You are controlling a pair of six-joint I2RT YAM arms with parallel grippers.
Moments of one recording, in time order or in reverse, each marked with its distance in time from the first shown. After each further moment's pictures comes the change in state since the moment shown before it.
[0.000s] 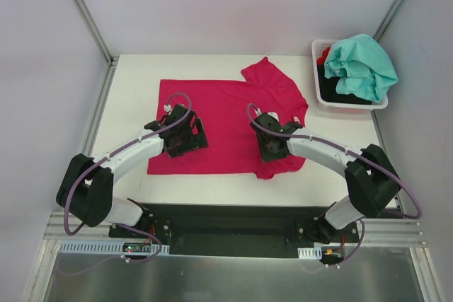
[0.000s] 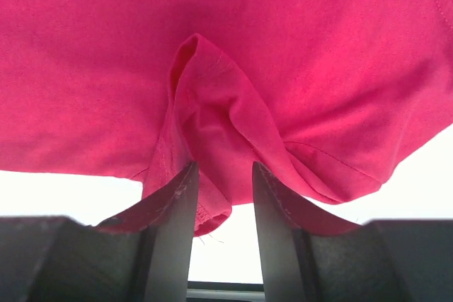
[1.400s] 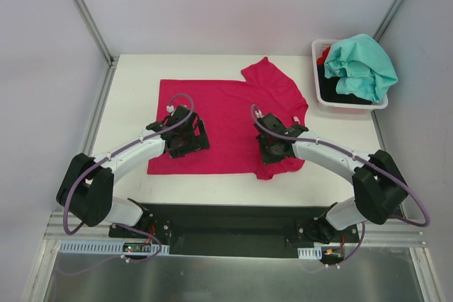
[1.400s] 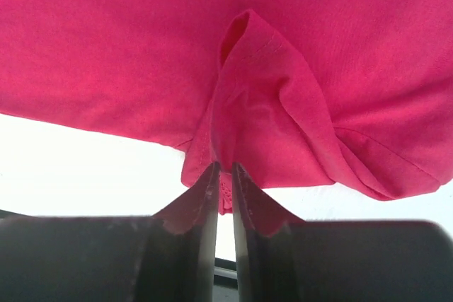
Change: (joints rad) left arm -0.026 0.003 0.000 0.000 0.000 0.000; right arm -0.008 -0.068 -0.043 0.036 -0.166 0.009
